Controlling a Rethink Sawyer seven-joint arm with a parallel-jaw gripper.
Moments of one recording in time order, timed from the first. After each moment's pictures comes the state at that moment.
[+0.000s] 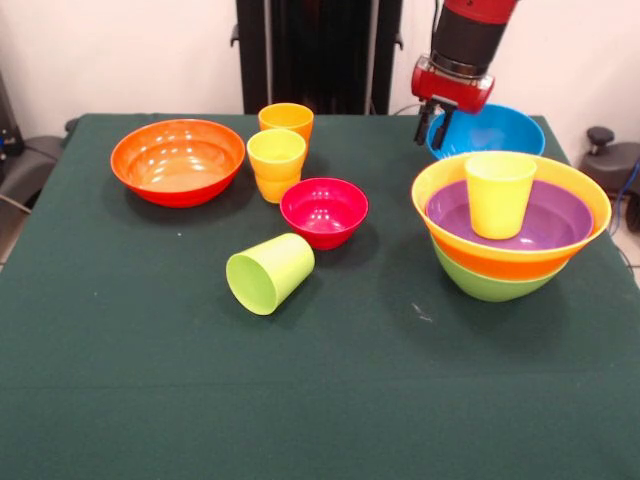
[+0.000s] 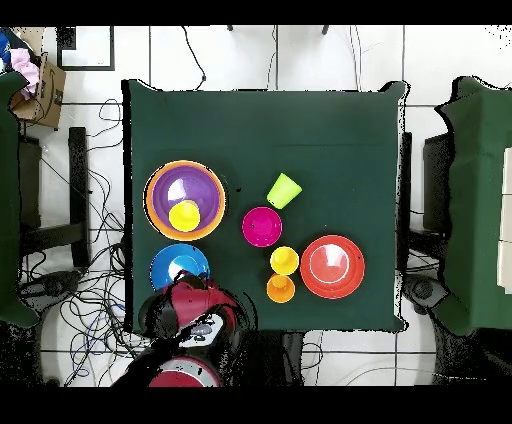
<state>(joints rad) 0.24 -0.50 -0.20 2.06 0.02 0.00 2.27</state>
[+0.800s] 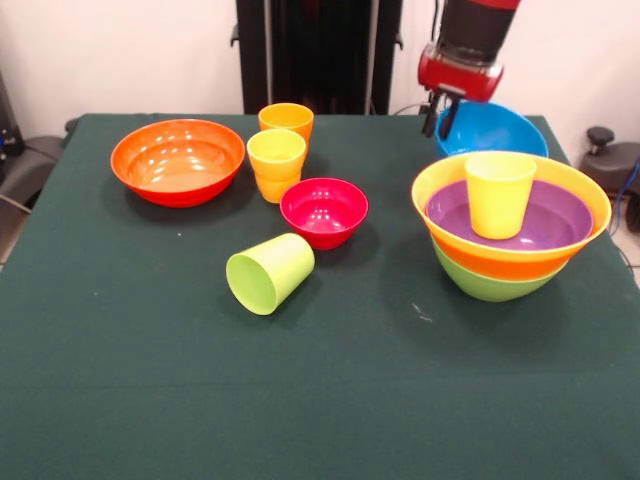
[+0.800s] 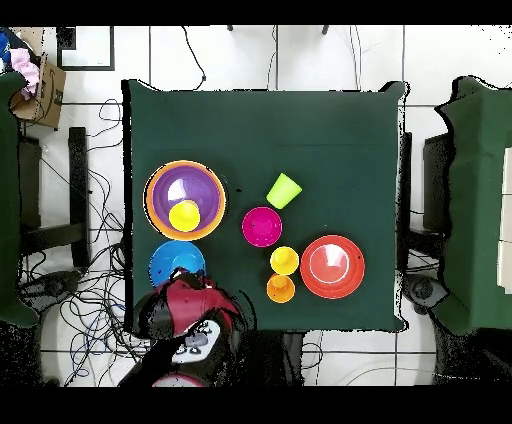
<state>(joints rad) 0.25 -0.59 -0.21 2.07 0.03 0.04 2.27</state>
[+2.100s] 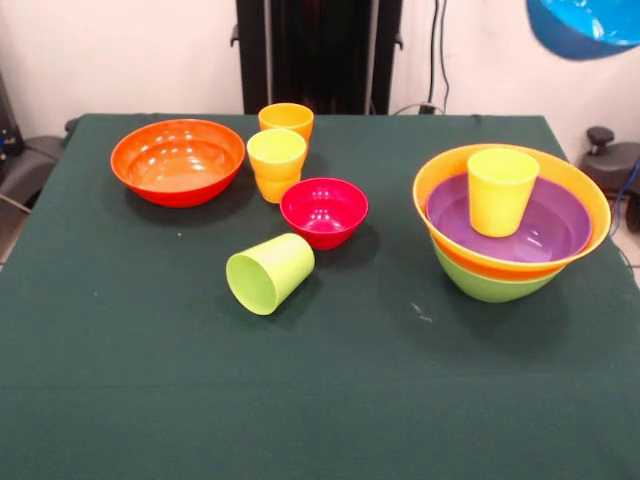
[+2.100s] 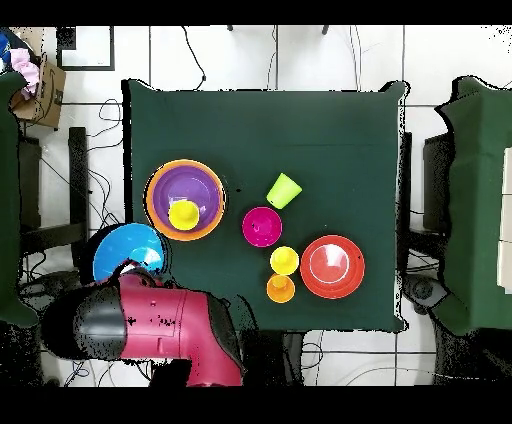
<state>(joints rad) 0.24 -1.11 -0.21 1.95 0.16 0.74 2.27</state>
